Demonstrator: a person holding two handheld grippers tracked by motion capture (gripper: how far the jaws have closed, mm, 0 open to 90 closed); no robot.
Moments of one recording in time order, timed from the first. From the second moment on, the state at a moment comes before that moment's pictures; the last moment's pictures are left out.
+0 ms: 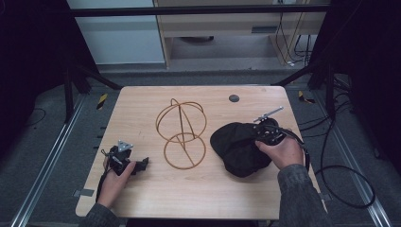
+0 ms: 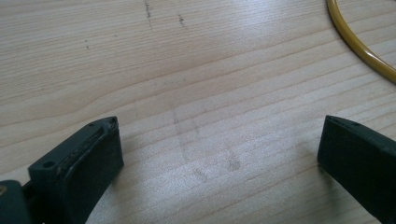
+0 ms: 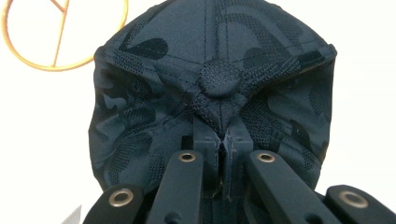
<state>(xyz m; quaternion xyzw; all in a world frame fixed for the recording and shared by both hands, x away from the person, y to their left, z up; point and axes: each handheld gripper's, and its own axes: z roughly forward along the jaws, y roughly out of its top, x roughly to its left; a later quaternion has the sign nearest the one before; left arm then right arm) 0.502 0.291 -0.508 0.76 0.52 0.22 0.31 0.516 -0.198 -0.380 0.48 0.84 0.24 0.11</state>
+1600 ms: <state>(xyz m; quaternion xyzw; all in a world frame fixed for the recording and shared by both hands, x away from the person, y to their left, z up) 0.502 0.291 -0.508 0.77 0.51 0.22 0.31 0.504 -0.194 -0.237 0.46 0.79 0.36 0.19</state>
